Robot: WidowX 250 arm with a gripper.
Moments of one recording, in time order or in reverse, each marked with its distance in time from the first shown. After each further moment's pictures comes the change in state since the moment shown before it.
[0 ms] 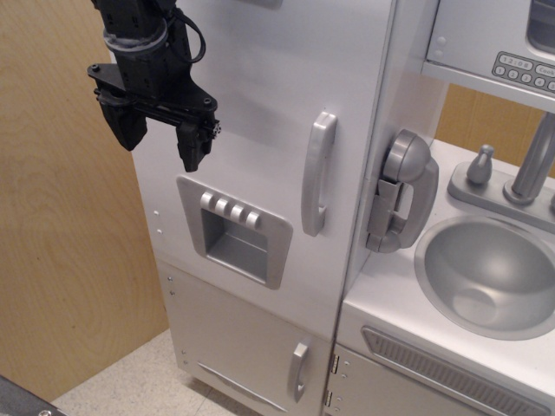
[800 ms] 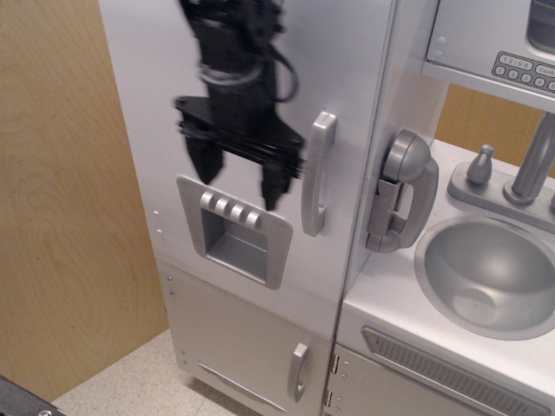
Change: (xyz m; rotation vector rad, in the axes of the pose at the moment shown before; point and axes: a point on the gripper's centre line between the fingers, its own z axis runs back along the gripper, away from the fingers) arm -0.004 -0.070 -0.007 -0.057 0.056 -0.068
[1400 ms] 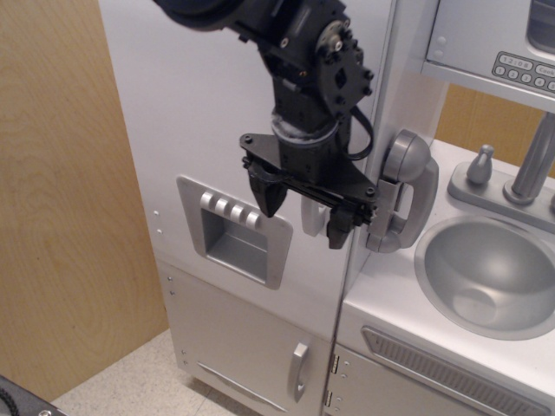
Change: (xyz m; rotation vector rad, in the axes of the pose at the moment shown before) arm -0.003 -0.058 -0.010 0.019 -0.131 -0.049
